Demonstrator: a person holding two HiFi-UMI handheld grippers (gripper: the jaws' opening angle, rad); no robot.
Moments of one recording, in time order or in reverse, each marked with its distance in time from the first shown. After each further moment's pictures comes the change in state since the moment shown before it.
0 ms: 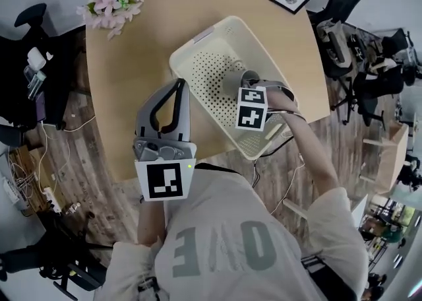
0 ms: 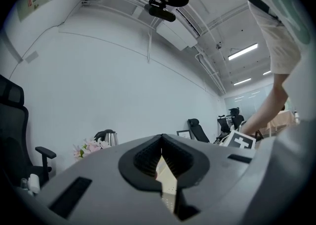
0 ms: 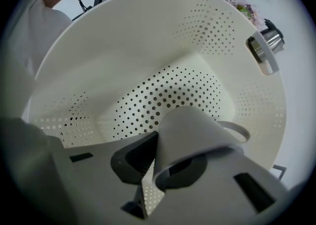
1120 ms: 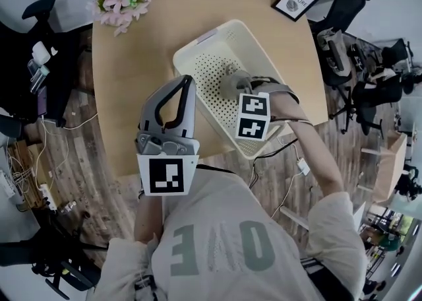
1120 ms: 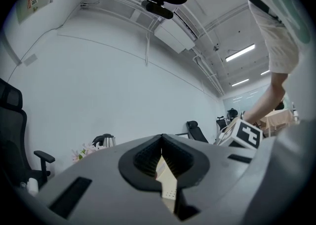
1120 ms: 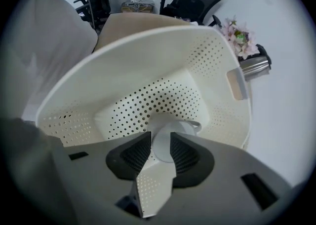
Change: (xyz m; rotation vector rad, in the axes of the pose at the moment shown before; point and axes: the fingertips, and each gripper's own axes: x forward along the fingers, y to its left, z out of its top) left arm -0.007 -0.007 0.014 0.030 -0.038 -0.012; right arm -0.043 -0.011 0.010 -0.092 0.039 -0.192
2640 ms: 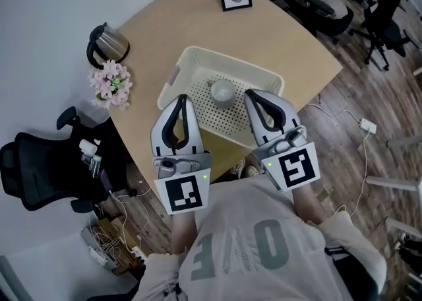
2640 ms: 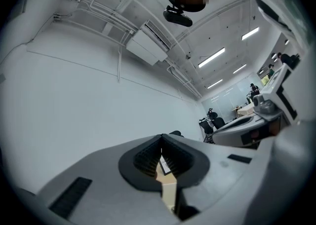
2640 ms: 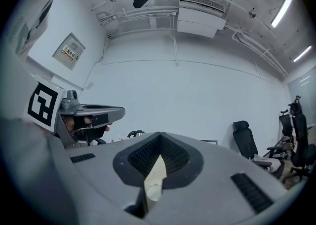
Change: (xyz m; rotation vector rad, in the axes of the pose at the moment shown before) left arm 0.009 -0.108 0.103 0.131 -0.146 -0.168; right arm -0.275 0.024 -0.071 1.324 -1.197 -0.991
